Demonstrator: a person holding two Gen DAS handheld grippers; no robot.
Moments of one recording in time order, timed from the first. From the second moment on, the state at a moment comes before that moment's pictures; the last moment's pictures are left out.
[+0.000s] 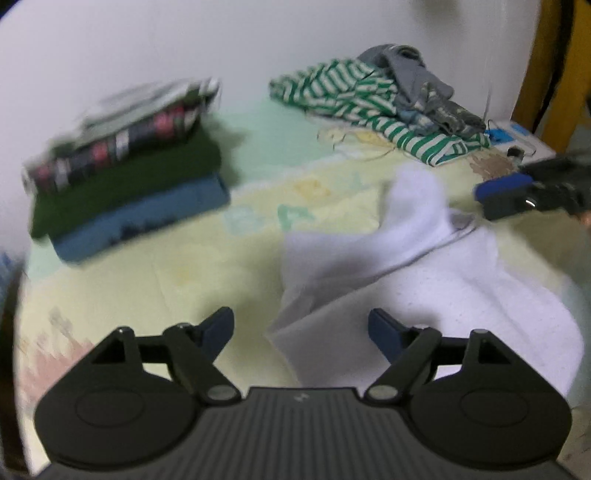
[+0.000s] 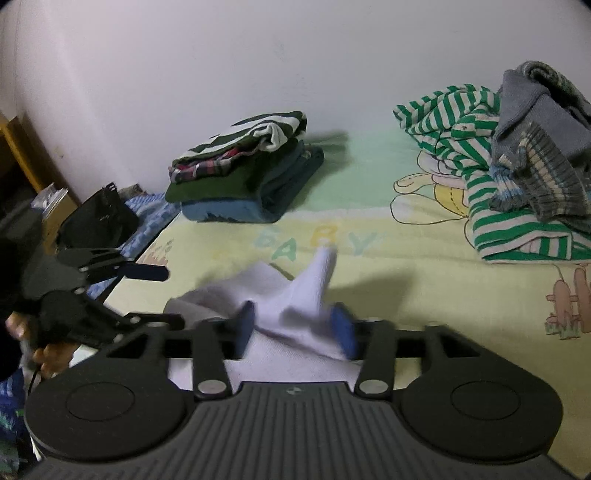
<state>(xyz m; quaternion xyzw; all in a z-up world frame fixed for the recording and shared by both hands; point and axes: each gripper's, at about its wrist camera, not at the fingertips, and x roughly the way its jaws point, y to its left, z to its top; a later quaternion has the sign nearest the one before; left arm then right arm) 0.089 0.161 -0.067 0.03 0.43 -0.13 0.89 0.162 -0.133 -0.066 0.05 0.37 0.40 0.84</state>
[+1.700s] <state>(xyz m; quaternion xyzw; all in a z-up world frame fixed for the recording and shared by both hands) -0.033 0.148 0.030 -0.02 0.28 -0.15 0.95 0.049 -0.146 0.031 -0.08 0.24 0.48 0.84</state>
